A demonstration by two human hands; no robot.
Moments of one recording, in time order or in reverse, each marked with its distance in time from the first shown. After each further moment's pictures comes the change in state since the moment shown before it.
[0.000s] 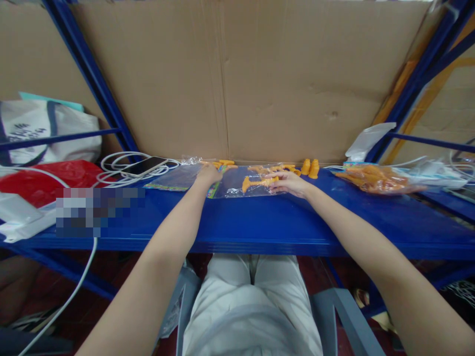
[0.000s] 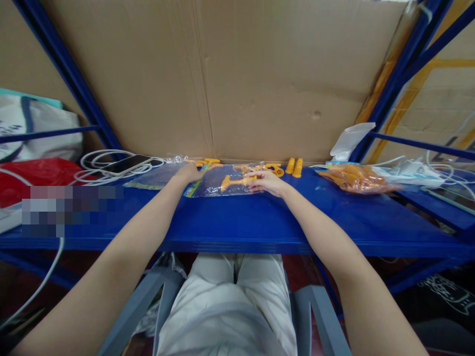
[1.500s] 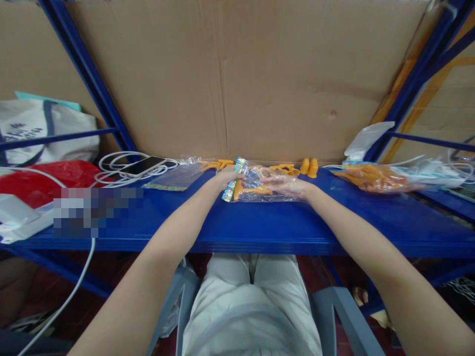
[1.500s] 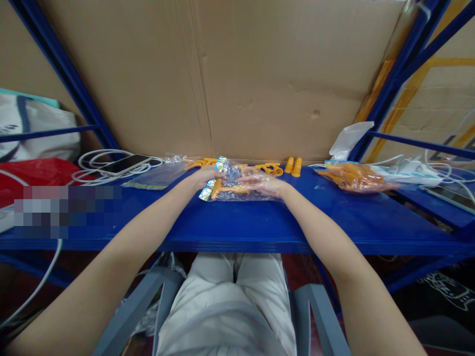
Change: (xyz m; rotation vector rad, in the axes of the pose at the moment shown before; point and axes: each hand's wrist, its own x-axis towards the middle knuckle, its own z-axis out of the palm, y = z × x) left_hand -0.017 0.043 0.019 -1.194 -0.451 0.053; right_hand -0.015 -0.013 0.011 -0.234 -0.113 -0.005
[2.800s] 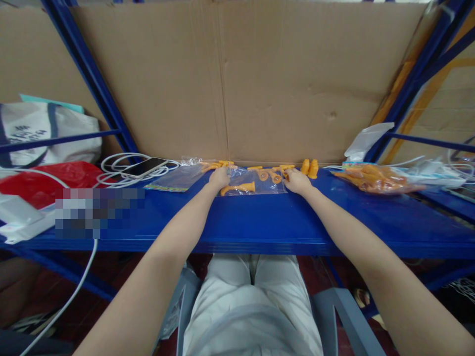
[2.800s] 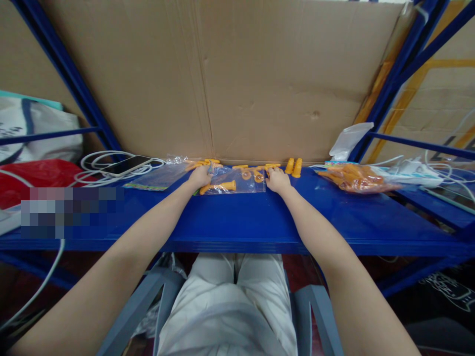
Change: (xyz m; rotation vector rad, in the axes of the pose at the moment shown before) left_hand 0.018 -0.019 -0.031 1.211 0.371 0.169; right_hand 0.018 0.023 -0.032 -1.248 0.511 0.158
